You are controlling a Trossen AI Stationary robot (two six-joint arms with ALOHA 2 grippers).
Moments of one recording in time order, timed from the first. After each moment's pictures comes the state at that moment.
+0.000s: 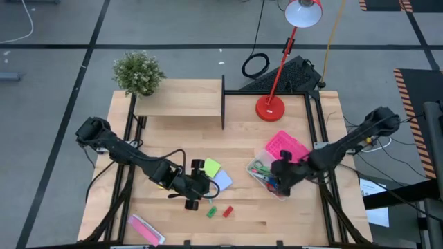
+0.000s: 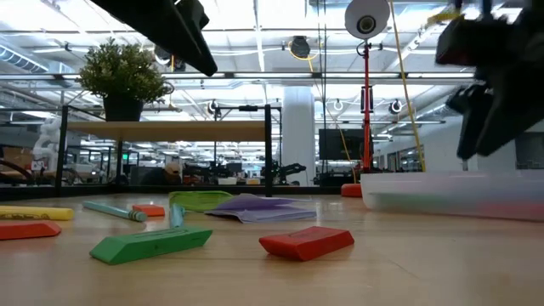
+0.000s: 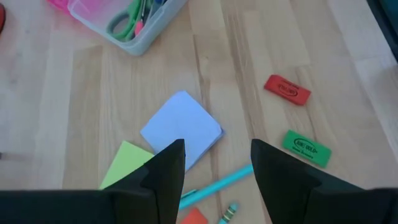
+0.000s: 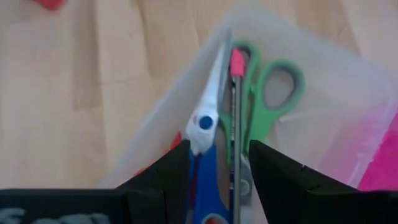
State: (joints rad) left arm -0.47 1.61 1.15 -0.46 -0.30 -0.19; right arm 0.50 1.20 0.58 -0.47 0.28 0.62
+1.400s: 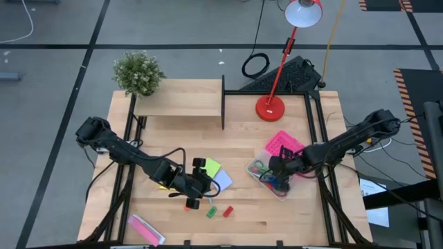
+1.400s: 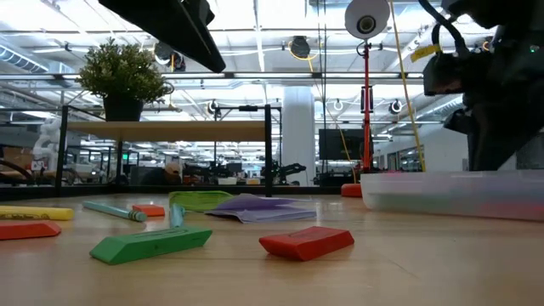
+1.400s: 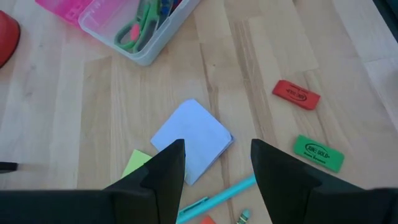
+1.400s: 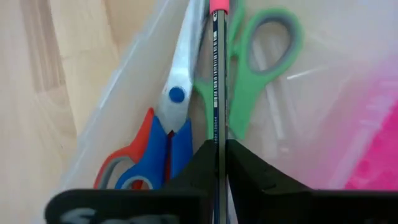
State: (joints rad) left arm -0.46 1.61 1.15 -0.44 -0.32 -0.13; right arm 0.37 1.23 0.58 -0.53 0.13 0.62
